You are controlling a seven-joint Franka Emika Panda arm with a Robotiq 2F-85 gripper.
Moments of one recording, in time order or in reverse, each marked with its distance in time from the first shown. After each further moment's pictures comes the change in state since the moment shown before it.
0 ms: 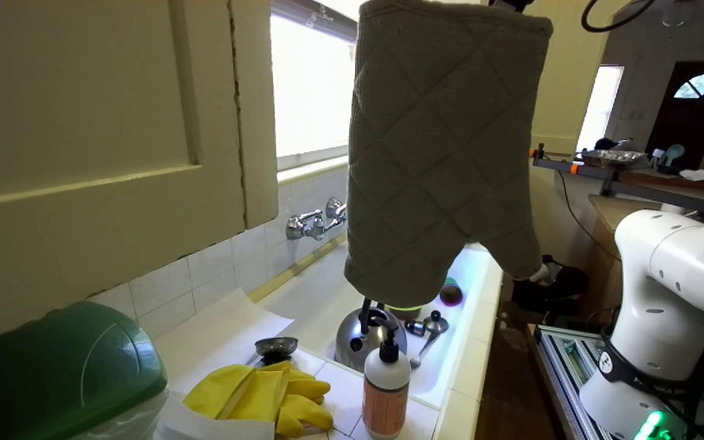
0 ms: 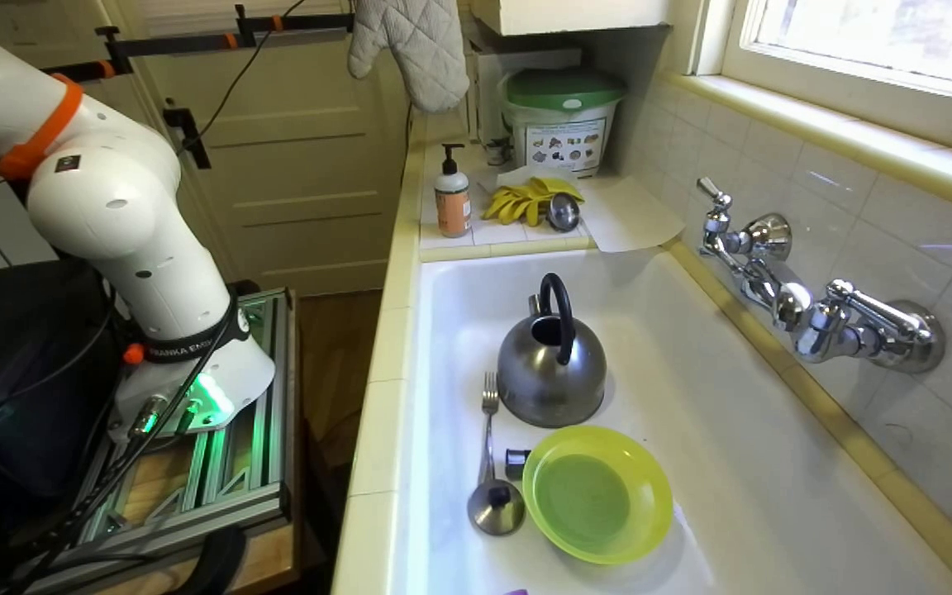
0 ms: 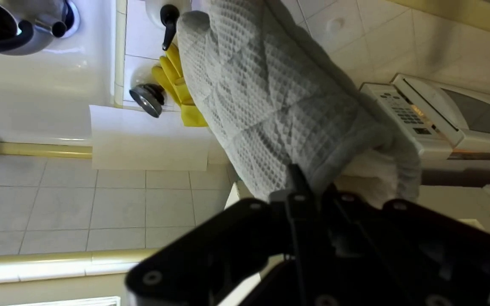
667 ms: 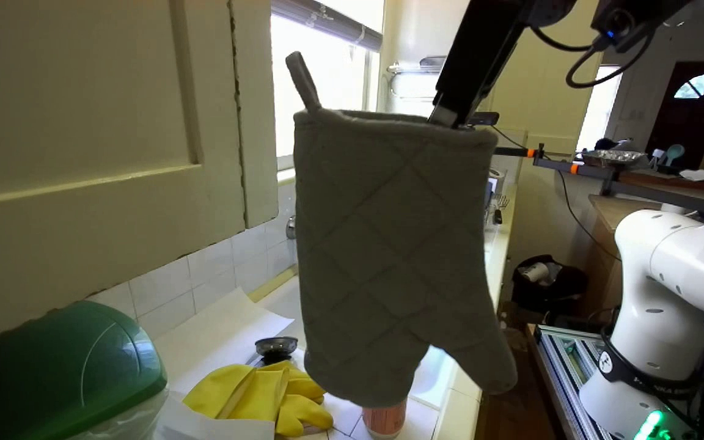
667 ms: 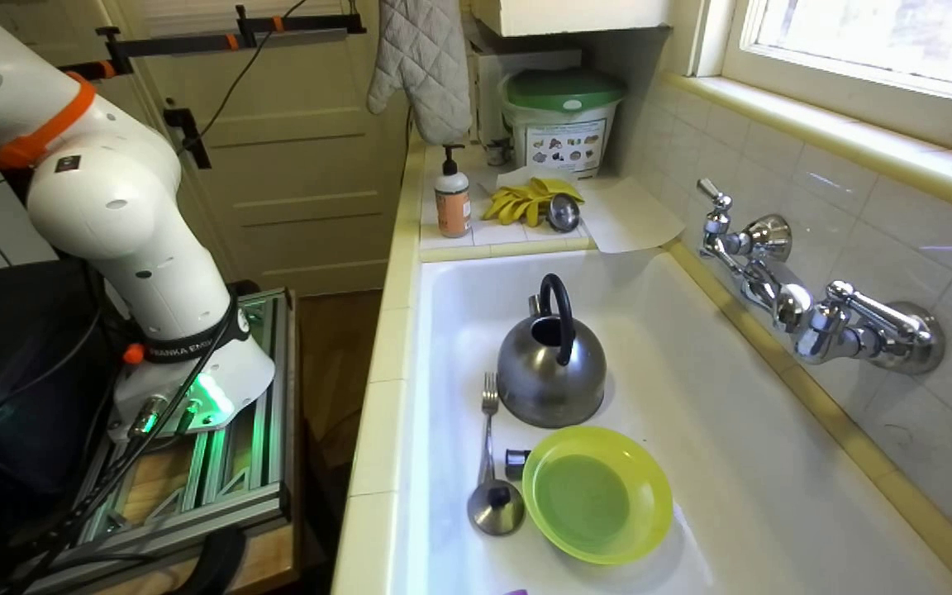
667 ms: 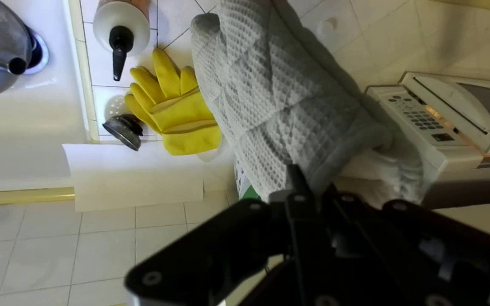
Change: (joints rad) arm -0.005 0.118 0.121 -0.093 -0.021 0.201 0.194
